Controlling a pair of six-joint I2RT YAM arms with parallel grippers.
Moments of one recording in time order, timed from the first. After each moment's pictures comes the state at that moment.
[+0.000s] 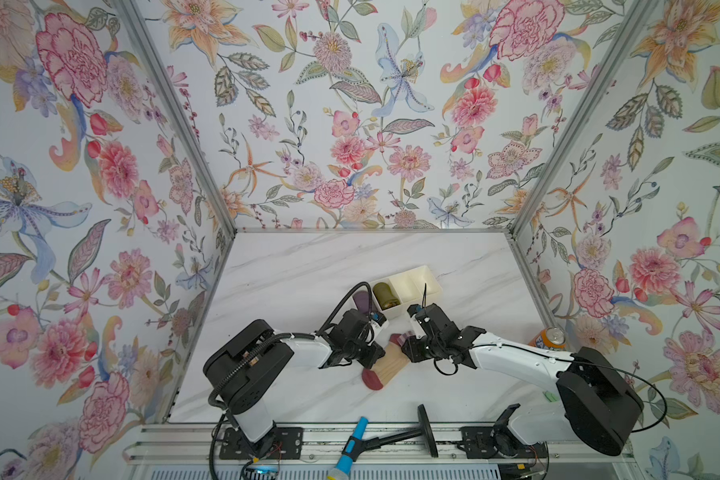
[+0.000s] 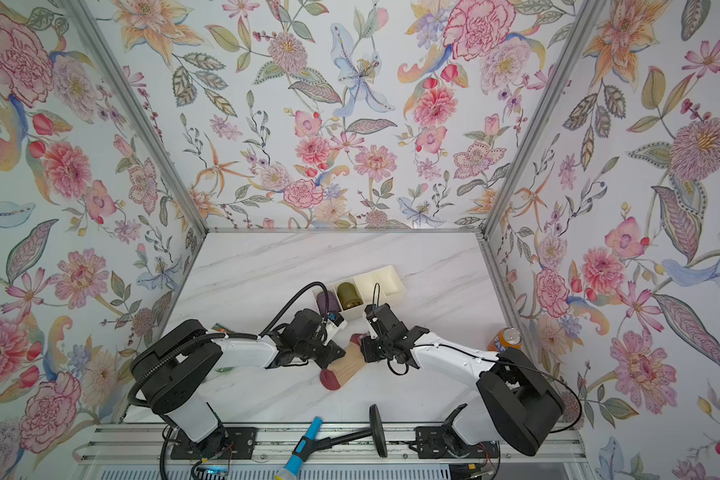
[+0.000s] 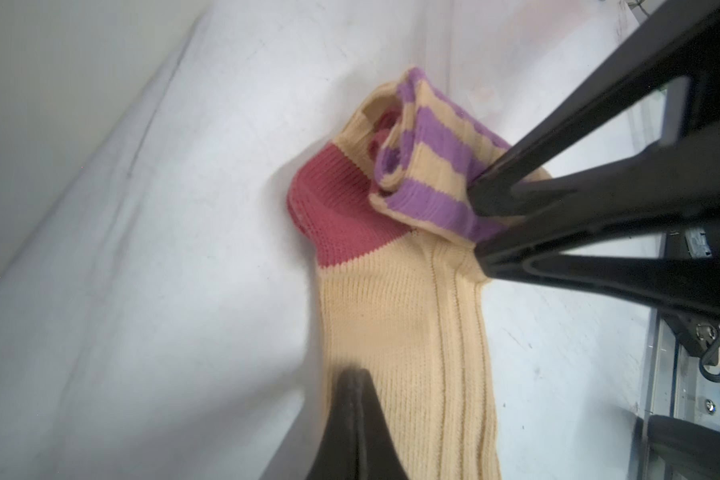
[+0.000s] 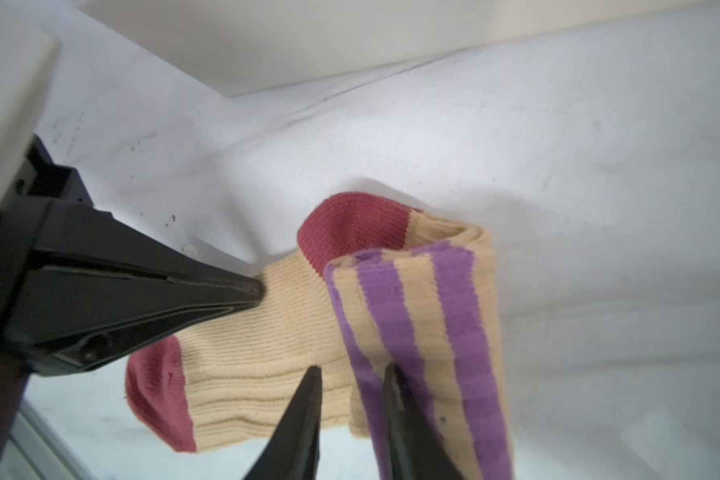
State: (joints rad) left arm -0.79 1.70 0.68 0.18 0.39 -0.21; right arm 0.73 1.38 0.66 -0.26 -0.15 0.46
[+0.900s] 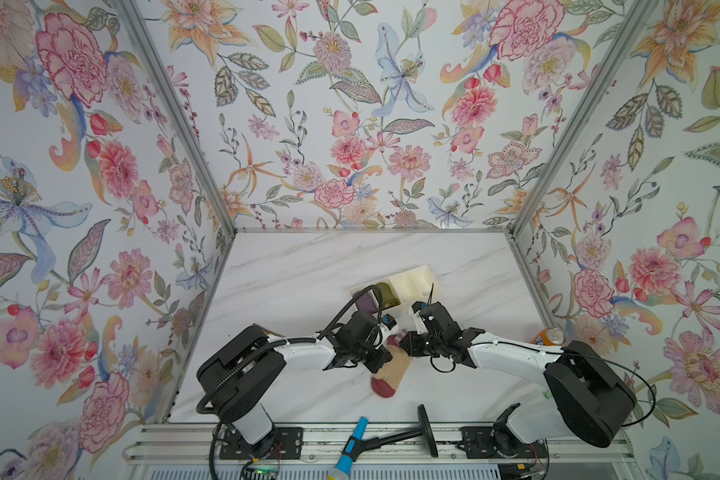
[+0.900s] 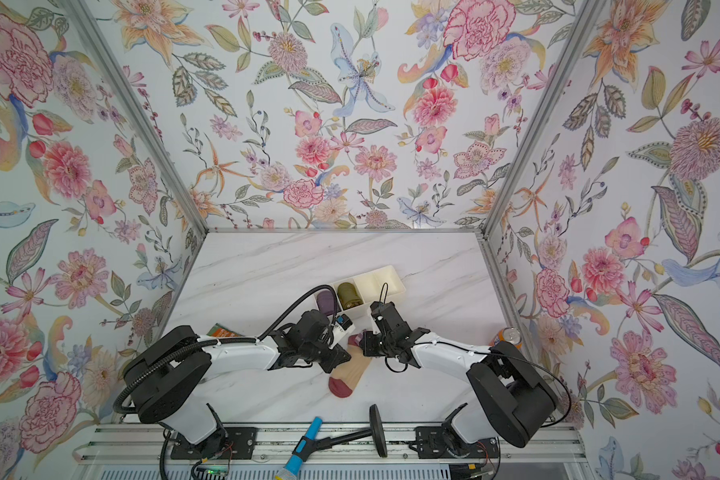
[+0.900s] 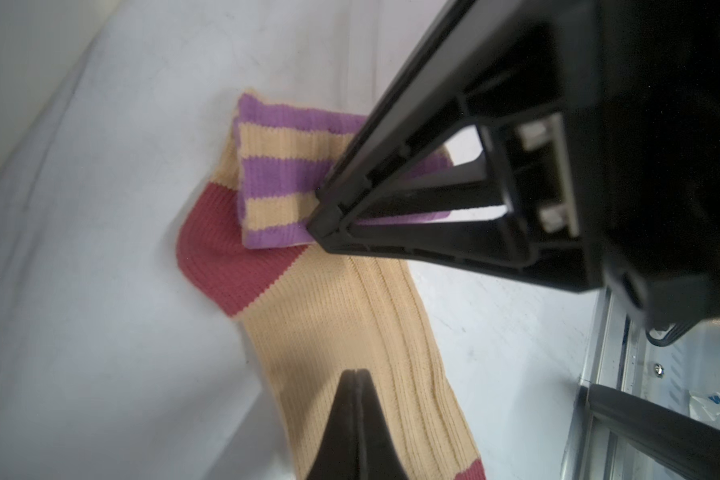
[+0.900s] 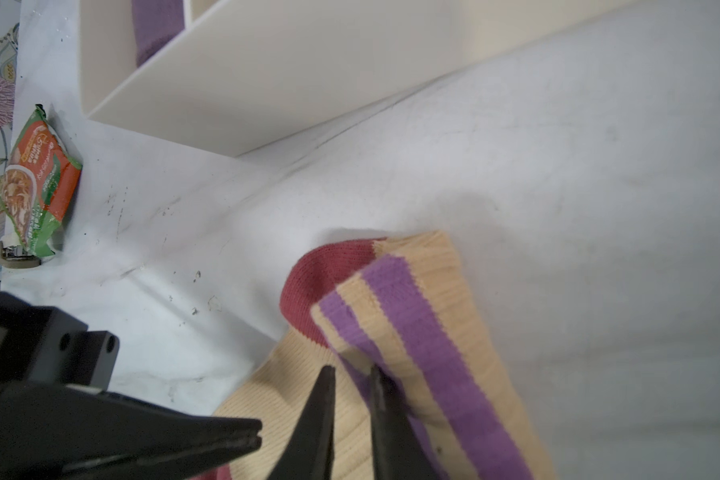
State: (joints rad) left arm -0.87 1.65 0.74 0.05 0.38 -0.19; right arm 0.69 1.44 0.62 -0.09 -0.21 0.60
